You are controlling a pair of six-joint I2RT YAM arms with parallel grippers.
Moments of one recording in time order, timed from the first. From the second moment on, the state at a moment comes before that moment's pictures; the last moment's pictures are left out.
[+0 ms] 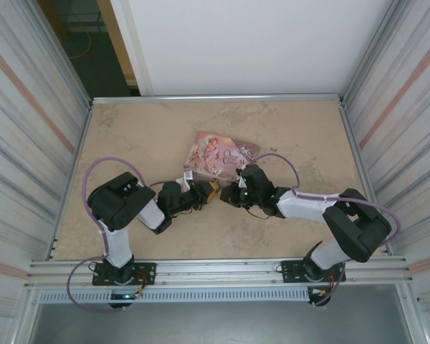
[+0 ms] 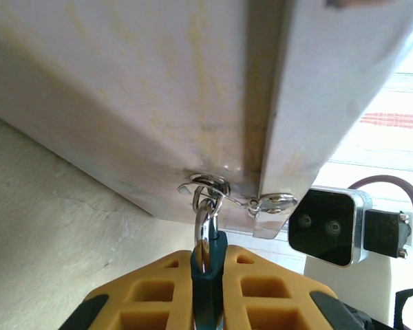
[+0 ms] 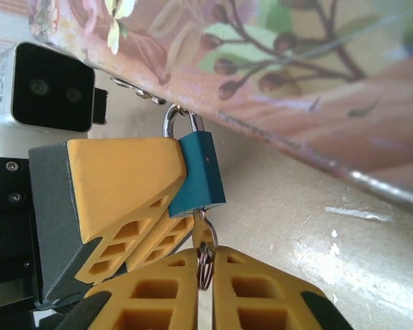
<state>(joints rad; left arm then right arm) -0.68 1.87 0.37 1.28 0.35 -1.49 0.75 1.47 0.61 0.18 -0.31 1.01</state>
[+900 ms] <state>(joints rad) -0.68 1.50 0.39 0.64 0.28 -1.48 0.75 0.99 0.62 -0.06 -0.17 0.44</state>
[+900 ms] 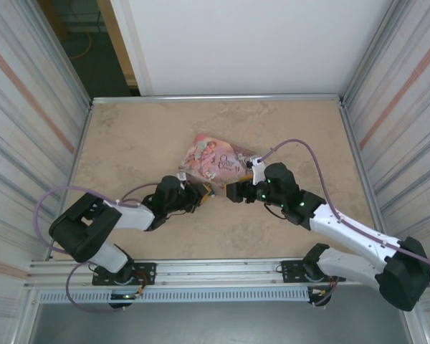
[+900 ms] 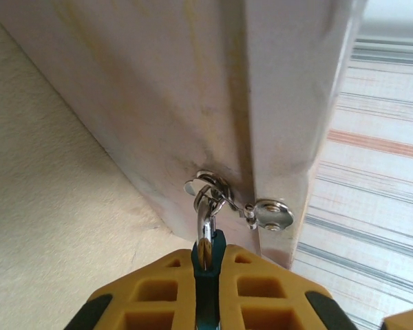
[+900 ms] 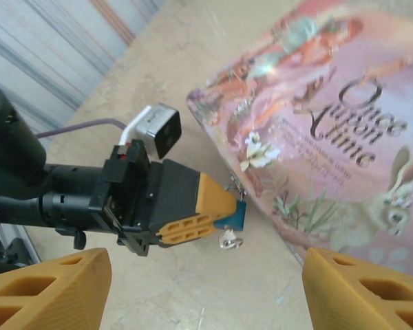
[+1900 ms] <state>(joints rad) -0.68 1.35 0.59 0.13 0.29 -1.48 1.08 1.05 0.56 0.01 0.29 -0.44</state>
